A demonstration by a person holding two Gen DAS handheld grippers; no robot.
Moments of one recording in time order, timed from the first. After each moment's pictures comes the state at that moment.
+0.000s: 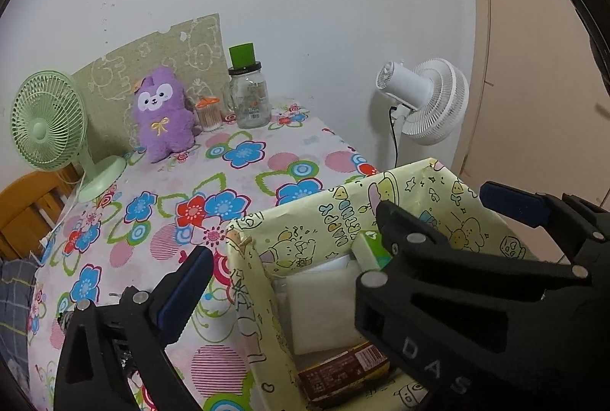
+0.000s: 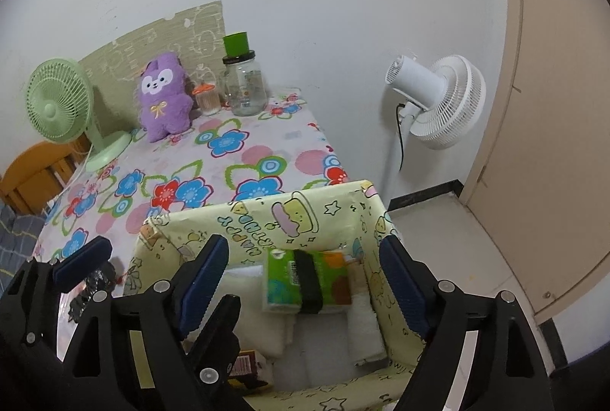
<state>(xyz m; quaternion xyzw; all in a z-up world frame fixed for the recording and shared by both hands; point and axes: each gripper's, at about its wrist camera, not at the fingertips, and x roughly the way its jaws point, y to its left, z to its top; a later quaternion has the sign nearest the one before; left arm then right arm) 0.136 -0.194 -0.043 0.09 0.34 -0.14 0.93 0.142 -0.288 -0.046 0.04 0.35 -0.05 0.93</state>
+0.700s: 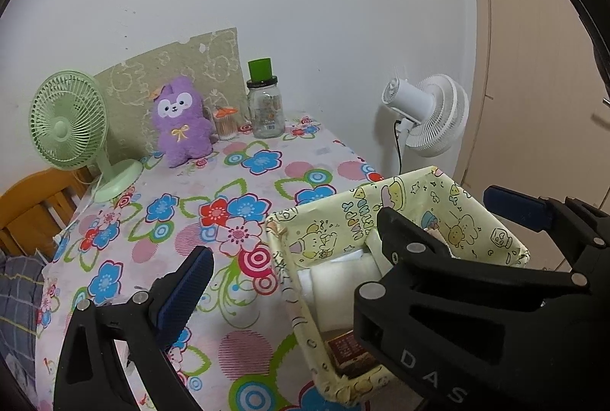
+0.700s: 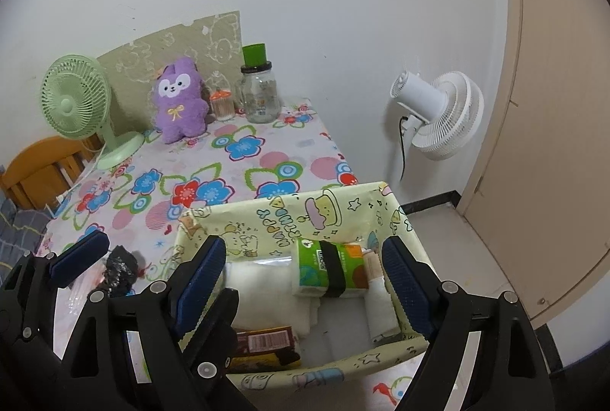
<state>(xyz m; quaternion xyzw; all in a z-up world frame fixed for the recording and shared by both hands) 0.111 -0.165 -0.025 0.08 0.31 -0.13 0.94 0.115 -0.259 -0.027 0.03 0.33 -0.05 0.94</state>
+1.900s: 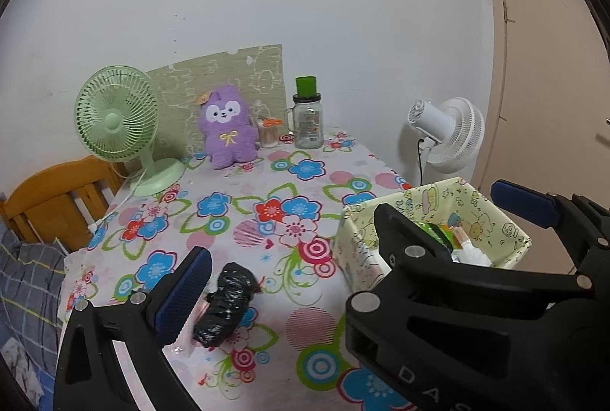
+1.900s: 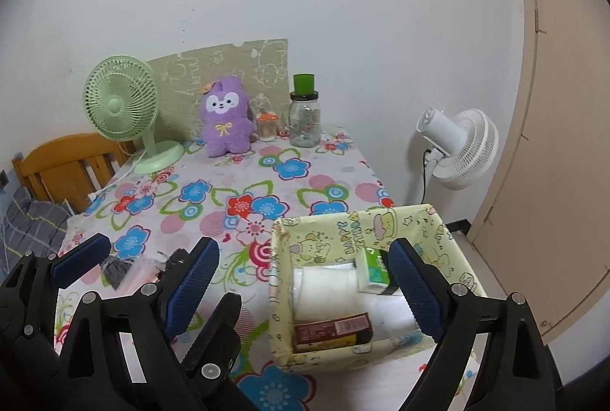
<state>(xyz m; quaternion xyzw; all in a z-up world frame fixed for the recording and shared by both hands) 0.074 -0.090 0.001 0.06 0.29 -0.10 0.95 0.076 -0.182 0.003 0.00 0.29 -0.02 0.96</state>
